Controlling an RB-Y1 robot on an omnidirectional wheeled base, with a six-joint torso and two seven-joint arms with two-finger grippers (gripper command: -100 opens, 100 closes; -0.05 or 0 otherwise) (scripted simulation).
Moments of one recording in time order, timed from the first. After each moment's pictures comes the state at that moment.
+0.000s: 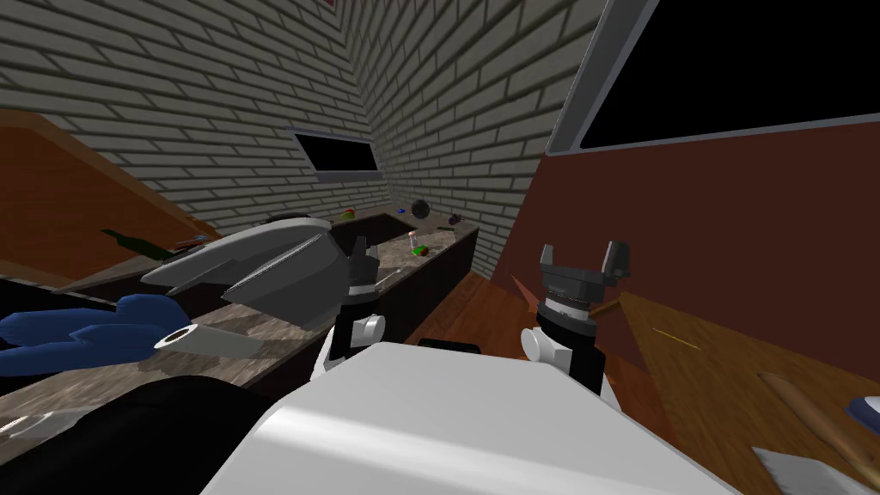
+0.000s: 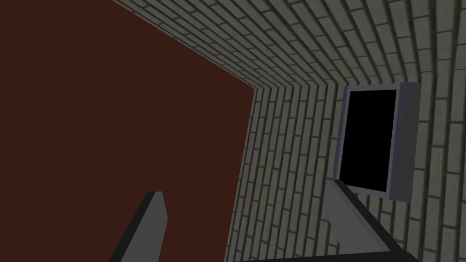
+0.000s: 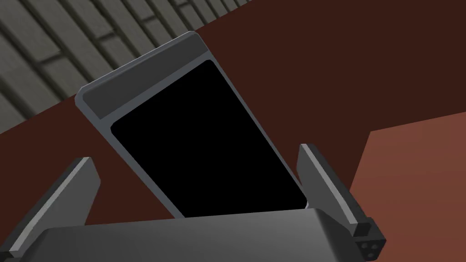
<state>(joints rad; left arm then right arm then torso) 0.49 0.01 0.06 -2.34 0.03 -0.37 -0.16 0.47 0.01 -0.02 -2.29 -0.10 -0.62 -0.13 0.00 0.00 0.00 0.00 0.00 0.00</state>
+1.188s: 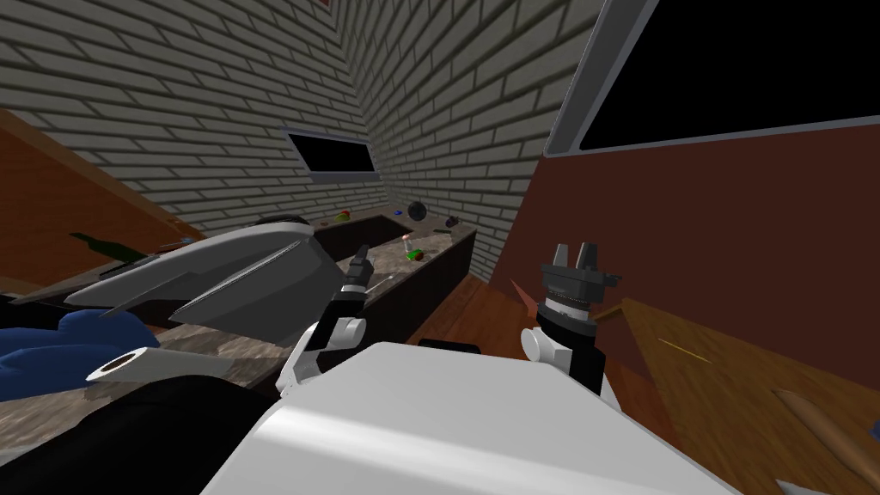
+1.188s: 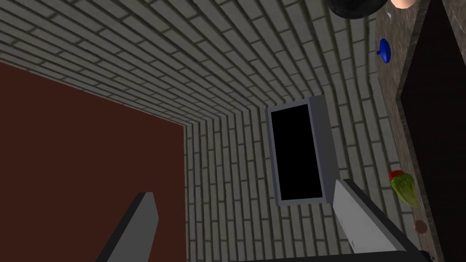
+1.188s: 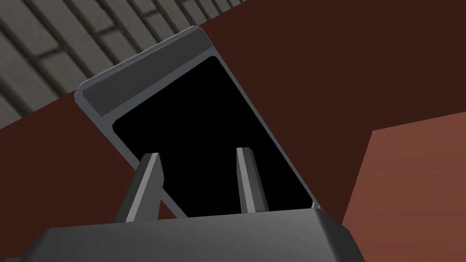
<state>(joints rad) 0.52 0.21 0.19 -2.31 0.11 -0.06 -0.11 0.47 0.01 -0.02 -2.29 -0.10 -0.62 -0.13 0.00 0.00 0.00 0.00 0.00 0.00</state>
